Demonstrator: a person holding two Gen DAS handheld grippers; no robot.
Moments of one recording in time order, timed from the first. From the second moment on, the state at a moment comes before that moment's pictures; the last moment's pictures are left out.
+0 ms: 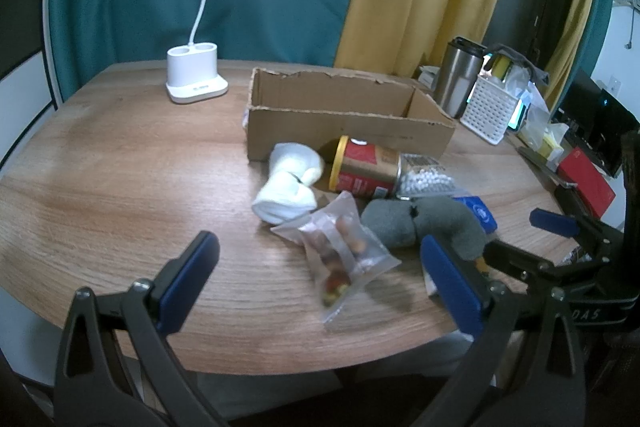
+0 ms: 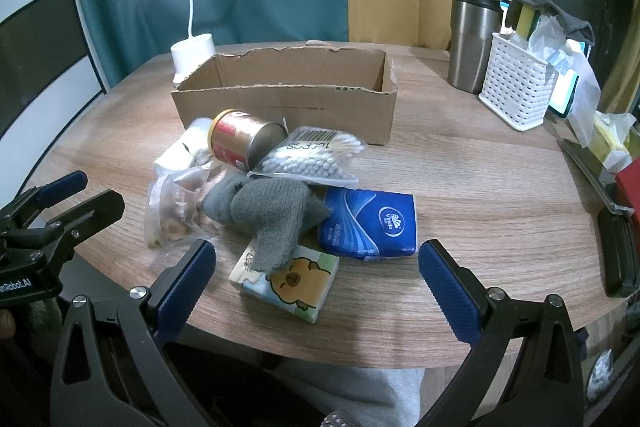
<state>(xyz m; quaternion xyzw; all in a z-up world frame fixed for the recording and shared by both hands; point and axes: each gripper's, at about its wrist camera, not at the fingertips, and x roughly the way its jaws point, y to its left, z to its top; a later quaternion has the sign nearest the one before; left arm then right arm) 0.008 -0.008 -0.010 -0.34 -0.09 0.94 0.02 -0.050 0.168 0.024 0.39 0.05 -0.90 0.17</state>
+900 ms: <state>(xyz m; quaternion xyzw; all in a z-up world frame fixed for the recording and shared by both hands) 0.000 -0.008 -0.026 -0.36 -0.09 0.93 0.01 -0.057 0.159 -0.002 0.42 0.04 -0.89 0.18</state>
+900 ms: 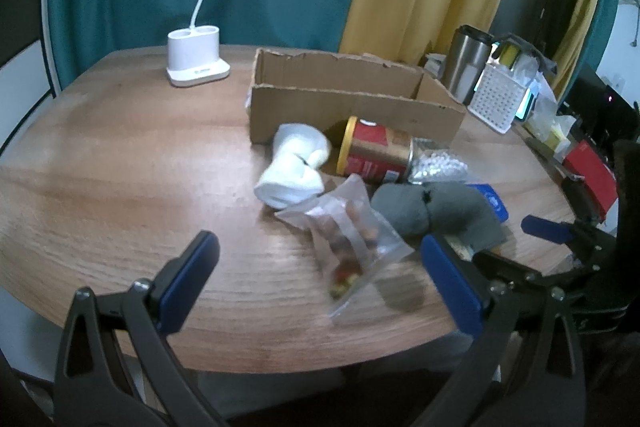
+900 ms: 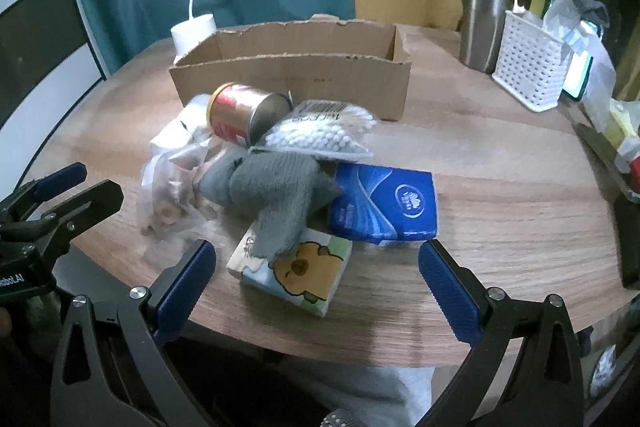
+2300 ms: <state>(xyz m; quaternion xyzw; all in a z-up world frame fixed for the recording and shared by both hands) -0.044 0.015 -0.064 -0.42 -0.08 0.90 0.05 -0.058 0.162 -0.021 0.44 0.03 -0.87 0.24</state>
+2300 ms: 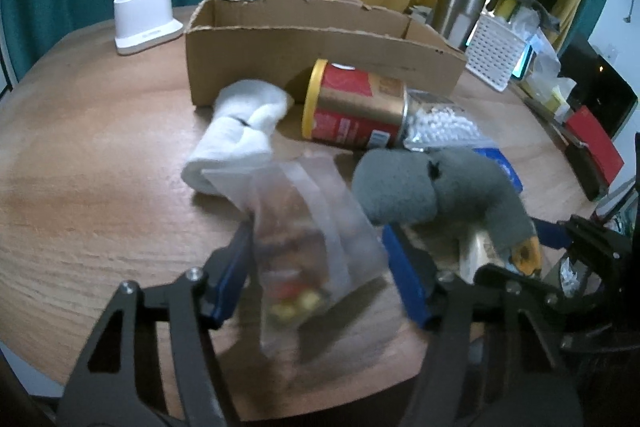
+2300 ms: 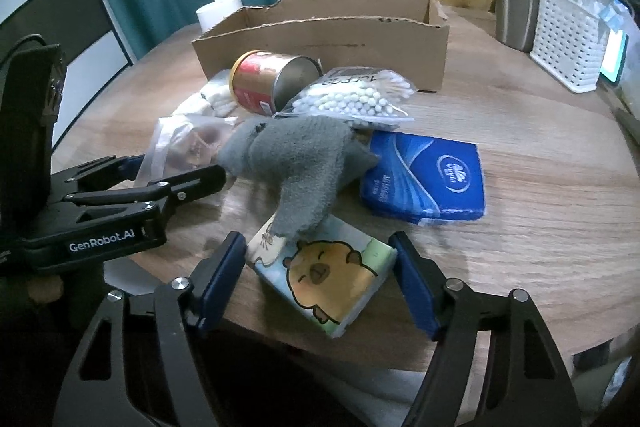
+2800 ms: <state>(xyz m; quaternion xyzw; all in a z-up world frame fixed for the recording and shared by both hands) -0.029 0.014 -0.041 -0.40 -0.08 0.91 0.06 -0.053 0.201 0.005 0.42 0.02 -0.89 0.19</state>
